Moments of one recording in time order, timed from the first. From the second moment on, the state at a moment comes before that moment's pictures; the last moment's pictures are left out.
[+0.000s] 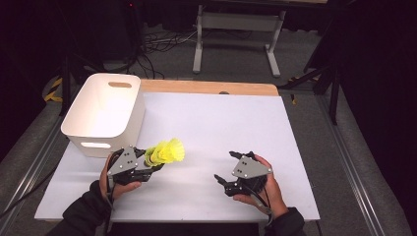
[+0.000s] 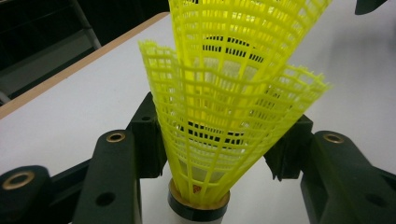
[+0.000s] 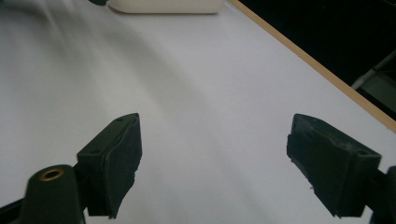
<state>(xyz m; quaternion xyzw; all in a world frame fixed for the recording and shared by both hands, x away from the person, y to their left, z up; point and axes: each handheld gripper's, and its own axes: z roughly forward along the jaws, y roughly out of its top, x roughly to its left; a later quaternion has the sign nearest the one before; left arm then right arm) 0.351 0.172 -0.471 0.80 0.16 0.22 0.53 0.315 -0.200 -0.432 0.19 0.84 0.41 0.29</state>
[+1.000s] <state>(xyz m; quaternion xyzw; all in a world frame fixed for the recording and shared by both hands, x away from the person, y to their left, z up) 0.350 0.192 -0.461 0.79 0.18 0.24 0.54 0.309 -0.246 -0.463 0.24 0.81 0.44 0.31</state>
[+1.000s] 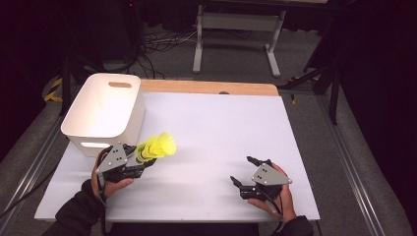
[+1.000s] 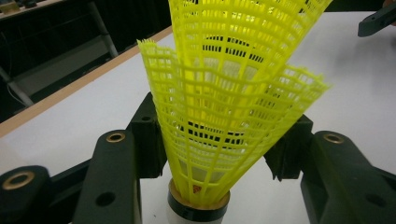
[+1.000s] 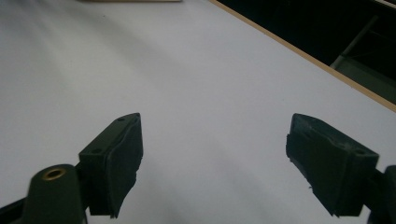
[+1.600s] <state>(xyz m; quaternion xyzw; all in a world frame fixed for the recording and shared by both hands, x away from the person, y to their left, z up) 0.350 0.201 -0.455 0.78 0.18 0.24 0.55 0.311 -0.244 -0.467 0.24 0.81 0.44 0.31</state>
